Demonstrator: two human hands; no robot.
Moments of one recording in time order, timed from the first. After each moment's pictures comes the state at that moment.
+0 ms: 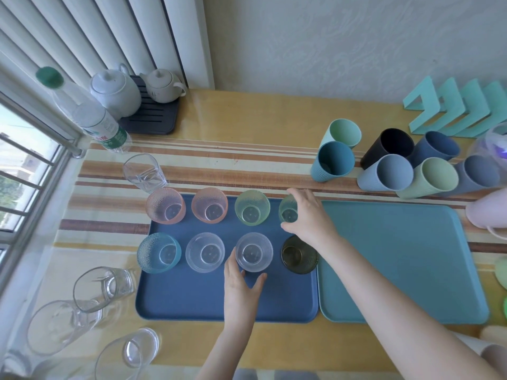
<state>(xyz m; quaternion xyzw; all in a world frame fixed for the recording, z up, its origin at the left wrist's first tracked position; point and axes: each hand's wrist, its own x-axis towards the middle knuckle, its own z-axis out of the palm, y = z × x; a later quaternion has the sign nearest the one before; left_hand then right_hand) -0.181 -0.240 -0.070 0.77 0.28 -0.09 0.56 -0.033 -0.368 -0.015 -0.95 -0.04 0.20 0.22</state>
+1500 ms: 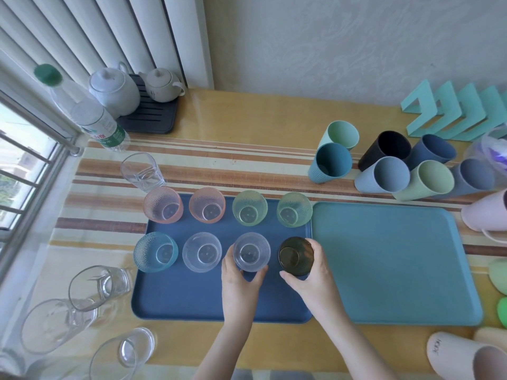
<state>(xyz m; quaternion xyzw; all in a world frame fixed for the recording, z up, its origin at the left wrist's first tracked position) -0.175 -0.245 -0.072 0.78 0.30 -0.04 0.55 -0.147 -0.386 -0.039 -0.89 0.11 0.14 0.42</state>
